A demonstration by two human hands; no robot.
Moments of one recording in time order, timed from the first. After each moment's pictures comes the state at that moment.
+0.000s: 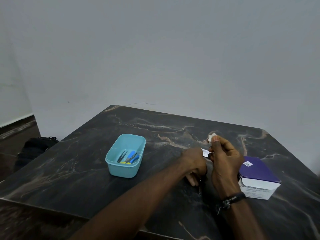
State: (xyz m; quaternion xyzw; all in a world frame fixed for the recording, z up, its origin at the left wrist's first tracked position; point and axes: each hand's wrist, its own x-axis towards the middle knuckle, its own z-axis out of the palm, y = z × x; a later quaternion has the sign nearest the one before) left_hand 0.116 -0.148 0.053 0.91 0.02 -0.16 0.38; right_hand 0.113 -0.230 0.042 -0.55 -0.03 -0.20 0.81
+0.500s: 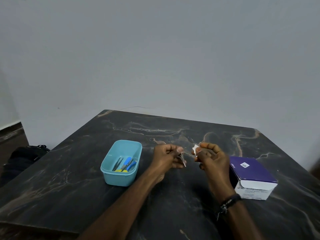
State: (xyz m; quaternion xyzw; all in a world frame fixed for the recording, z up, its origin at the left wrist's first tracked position) left_hand 0.118 -0.085 0.013 0.64 0.03 0.08 0.76; right_hand 0.113 -0.229 0.035 -0.67 -0.05 -0.10 0.73
